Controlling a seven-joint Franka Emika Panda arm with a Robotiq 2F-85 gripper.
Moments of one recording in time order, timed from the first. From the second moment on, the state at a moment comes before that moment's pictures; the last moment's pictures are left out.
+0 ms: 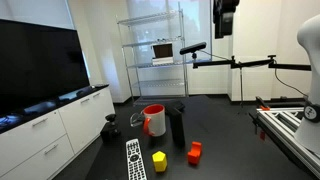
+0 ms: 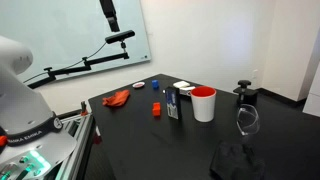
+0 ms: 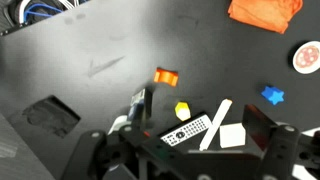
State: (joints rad) arm 0.04 -0.77 0.13 -2.55 0.08 1.82 0.19
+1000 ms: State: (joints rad) arm -0.09 -0.65 0.08 -2.49 0.07 2.02 0.26
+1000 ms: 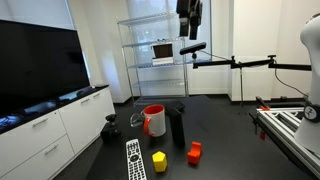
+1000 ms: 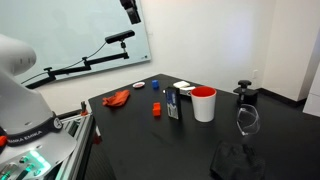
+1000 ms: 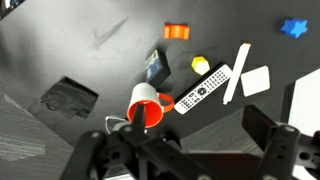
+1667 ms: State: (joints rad) arm -0.14 -0.21 0.05 -2.32 0.07 2.11 0.52
